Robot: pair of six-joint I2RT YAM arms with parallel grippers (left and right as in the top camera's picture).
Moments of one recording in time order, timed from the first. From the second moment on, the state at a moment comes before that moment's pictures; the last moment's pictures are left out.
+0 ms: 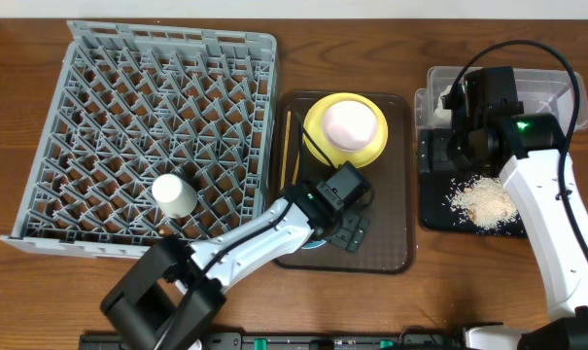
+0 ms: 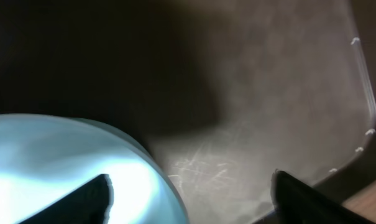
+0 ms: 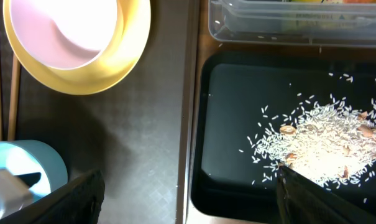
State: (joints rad) left arm -0.86 1.73 1.05 -0.56 0.09 -0.39; right arm 0.11 1.50 1.33 -1.06 -0.06 0.15
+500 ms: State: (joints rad) left arm -0.86 1.76 1.05 -0.56 0.10 -0.39; right arm 0.11 1.50 1.33 -1.06 -0.06 0.15
